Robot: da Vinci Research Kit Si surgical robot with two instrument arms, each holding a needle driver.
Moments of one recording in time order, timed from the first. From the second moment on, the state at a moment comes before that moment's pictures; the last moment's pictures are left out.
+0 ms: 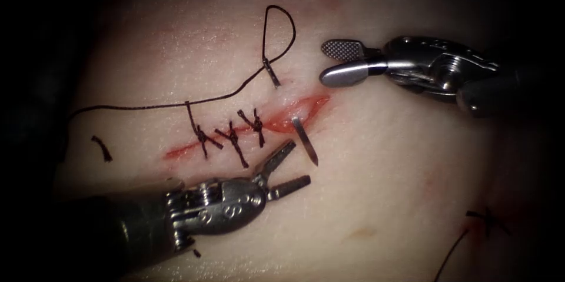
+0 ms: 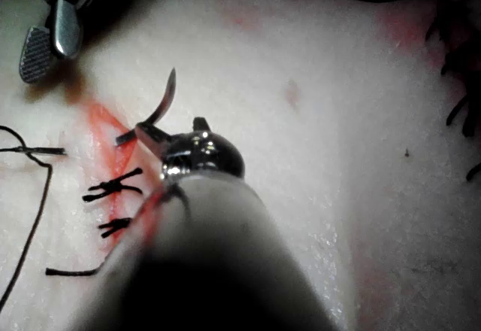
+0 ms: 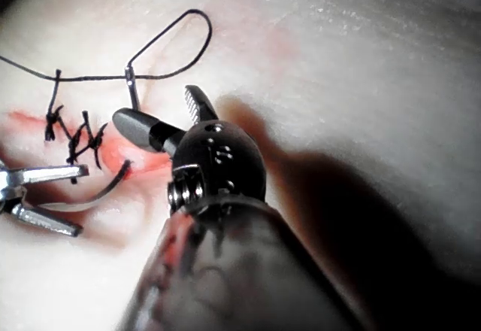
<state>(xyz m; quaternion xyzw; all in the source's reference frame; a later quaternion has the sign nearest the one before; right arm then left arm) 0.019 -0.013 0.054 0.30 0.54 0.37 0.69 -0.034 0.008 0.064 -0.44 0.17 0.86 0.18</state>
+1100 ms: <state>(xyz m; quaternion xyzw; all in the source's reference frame) 0.014 -0.015 0.054 0.18 0.58 0.24 0.76 -0.036 0.007 0.062 -0.56 0.01 0.80 0.21</state>
